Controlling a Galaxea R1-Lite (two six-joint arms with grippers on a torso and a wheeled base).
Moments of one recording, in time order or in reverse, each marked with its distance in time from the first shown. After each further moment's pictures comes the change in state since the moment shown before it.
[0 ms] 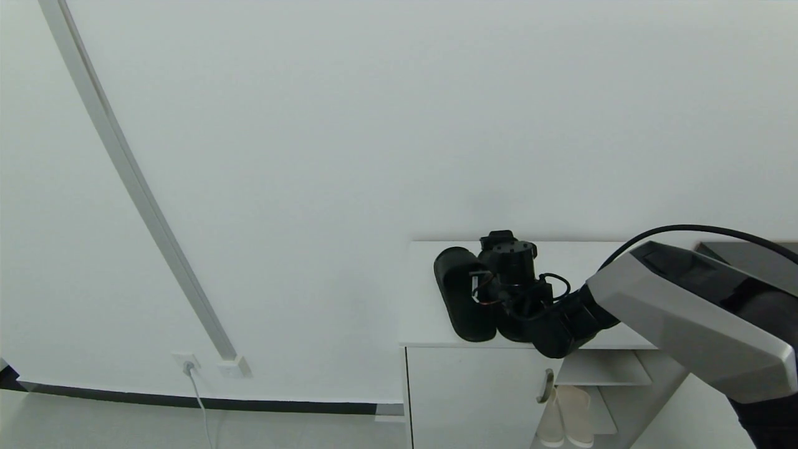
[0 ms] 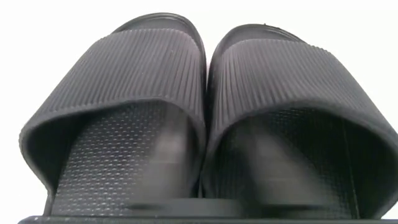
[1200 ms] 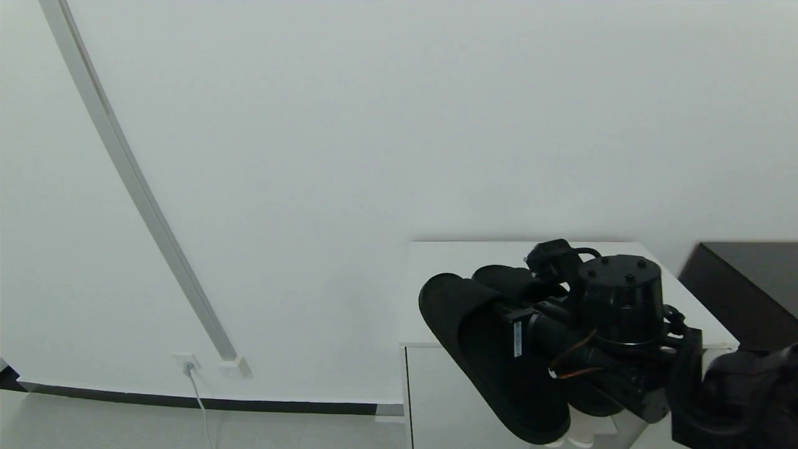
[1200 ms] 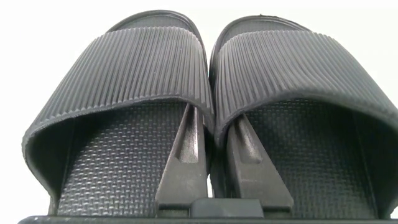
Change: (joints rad) left arm 0.000 0.000 0.000 0.000 0.004 0.005; right arm 0.209 -0.642 0.696 -0.018 0.105 0.042
